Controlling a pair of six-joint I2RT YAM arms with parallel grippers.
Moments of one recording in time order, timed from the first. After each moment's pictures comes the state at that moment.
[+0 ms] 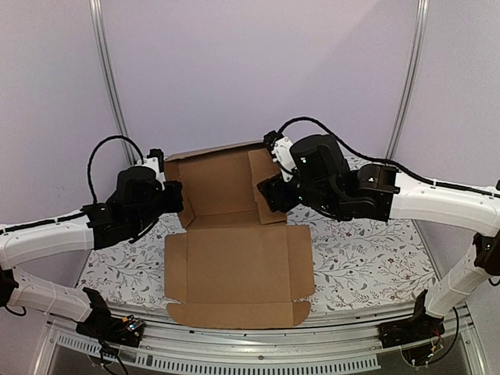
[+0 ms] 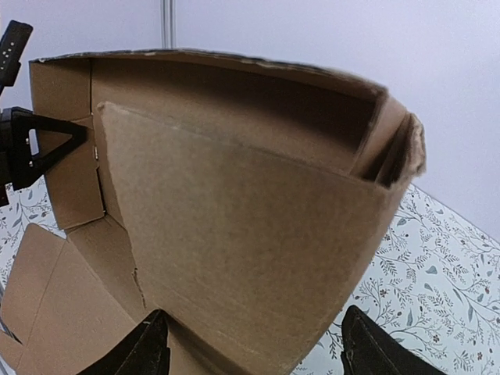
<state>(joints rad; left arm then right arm) -0.75 1.14 0.71 0.05 -0.48 -0.48 1.11 1.53 1.37 -0.33 0.49 0.16</state>
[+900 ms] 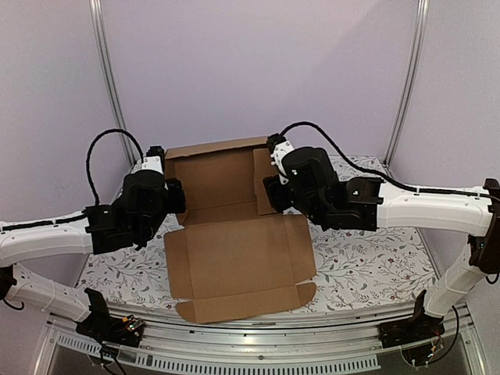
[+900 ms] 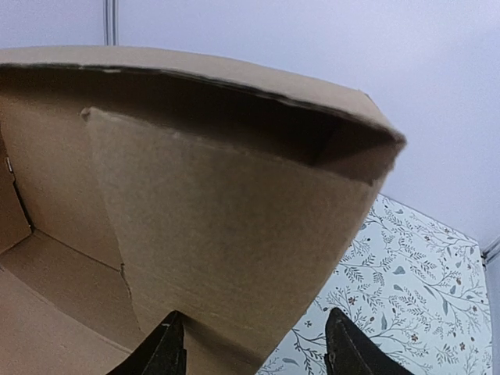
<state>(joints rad) -0.93 1.14 0.77 0.01 -0.84 -0.40 1.11 1.58 1.30 -0.16 0.71 0.15</state>
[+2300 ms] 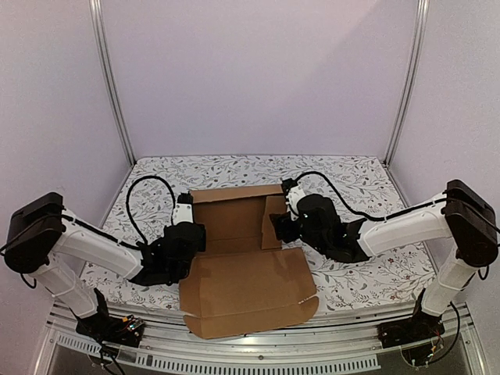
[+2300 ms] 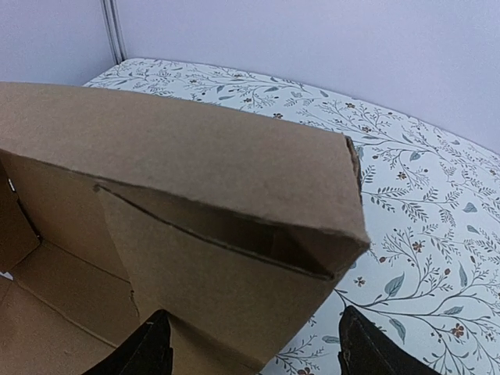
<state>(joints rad) -1.03 1.54 0.52 0.56 -1.03 -0.30 0.99 1.68 0.86 0.39 0.49 0.24</state>
